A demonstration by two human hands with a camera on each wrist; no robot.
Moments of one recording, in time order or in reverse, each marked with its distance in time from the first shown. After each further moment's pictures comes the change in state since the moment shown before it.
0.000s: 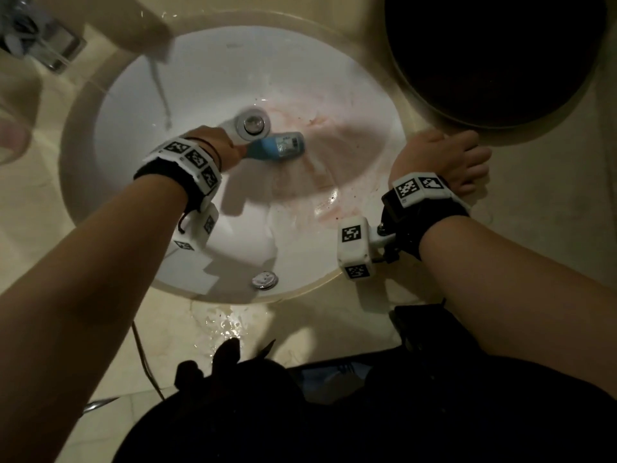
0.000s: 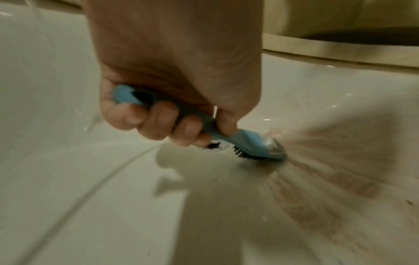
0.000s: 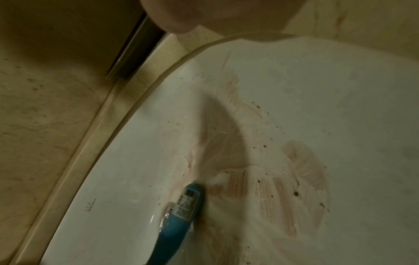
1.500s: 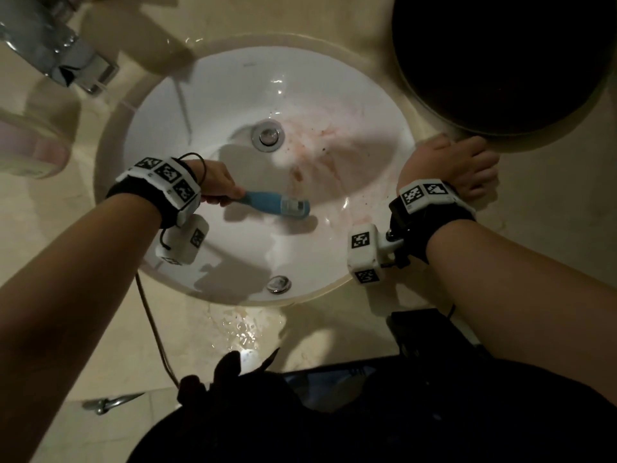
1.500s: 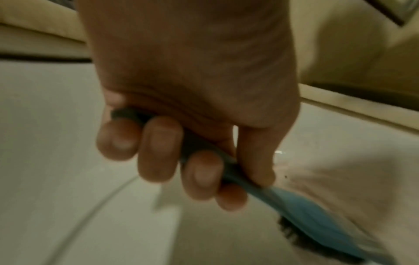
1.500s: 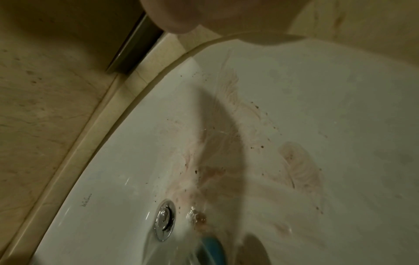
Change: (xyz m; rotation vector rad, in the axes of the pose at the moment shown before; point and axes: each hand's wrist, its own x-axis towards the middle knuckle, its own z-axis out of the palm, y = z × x) left_hand -0.019 -0.030 -0.007 0.002 -0.391 0.030; right_hand 0.000 0.001 0.005 0.019 0.023 -0.023
